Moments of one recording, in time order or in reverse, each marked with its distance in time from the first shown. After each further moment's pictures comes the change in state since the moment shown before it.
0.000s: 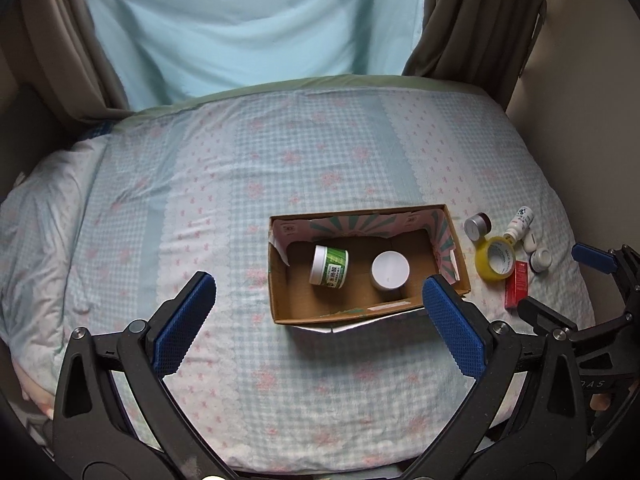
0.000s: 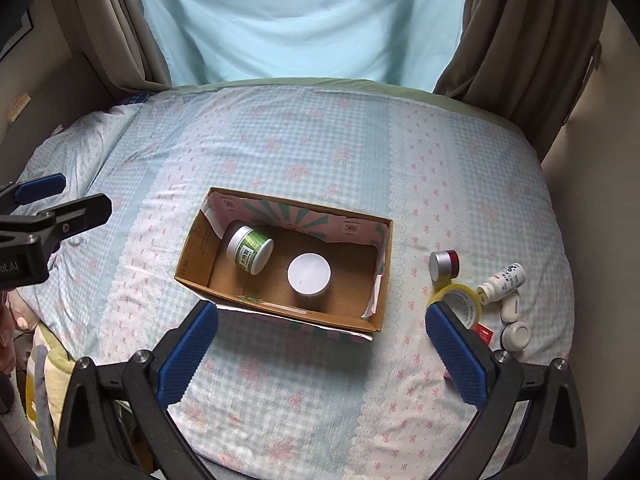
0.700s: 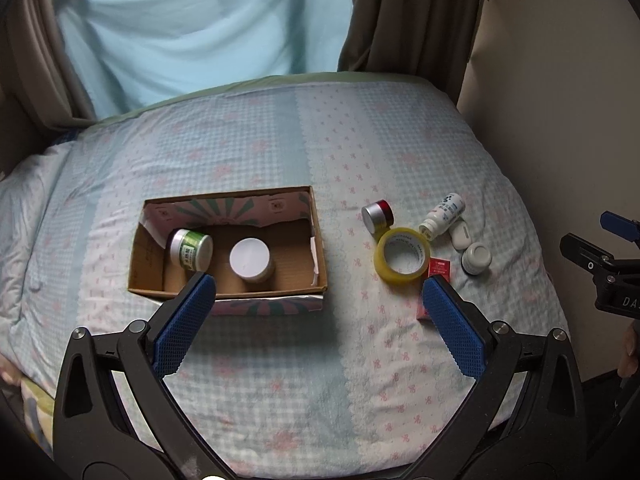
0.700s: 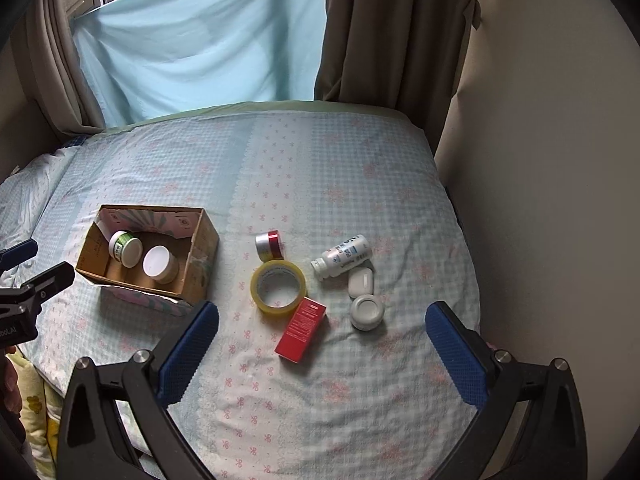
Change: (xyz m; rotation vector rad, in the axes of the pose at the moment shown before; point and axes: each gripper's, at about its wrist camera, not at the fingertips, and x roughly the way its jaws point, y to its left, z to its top) left arm 0.029 -0.240 -0.055 0.028 -0.051 -0.027; right arm -0.052 -0.243 -0.092 0.125 -0.102 -0.154
